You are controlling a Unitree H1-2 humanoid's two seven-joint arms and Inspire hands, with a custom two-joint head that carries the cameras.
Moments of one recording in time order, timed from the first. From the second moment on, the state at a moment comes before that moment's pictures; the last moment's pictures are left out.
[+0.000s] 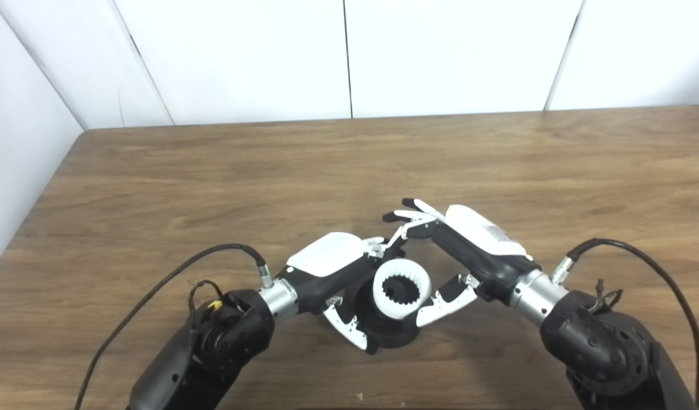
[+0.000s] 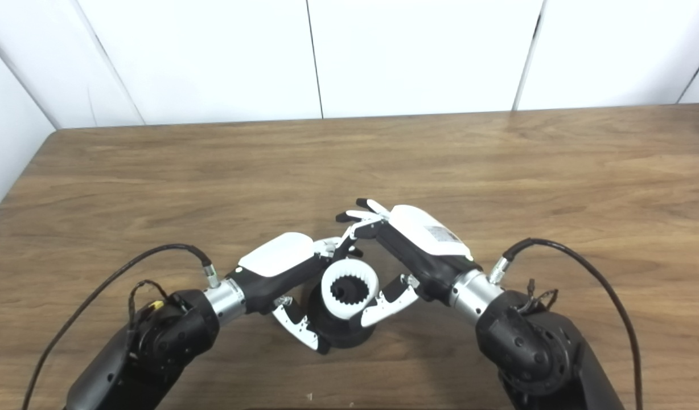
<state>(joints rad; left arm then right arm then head) -0.22 0.36 -0.49 -0.29 0.62 0.07 -0.54 -0.18 -0.29 0.38 -0.61 -0.64 0.40 0.58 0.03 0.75</state>
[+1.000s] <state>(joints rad) -0.22 0.36 -0.49 -0.29 0.62 0.08 -0.54 -0.18 -0.28 0.39 -0.61 -0.66 0.38 0.58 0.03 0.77</state>
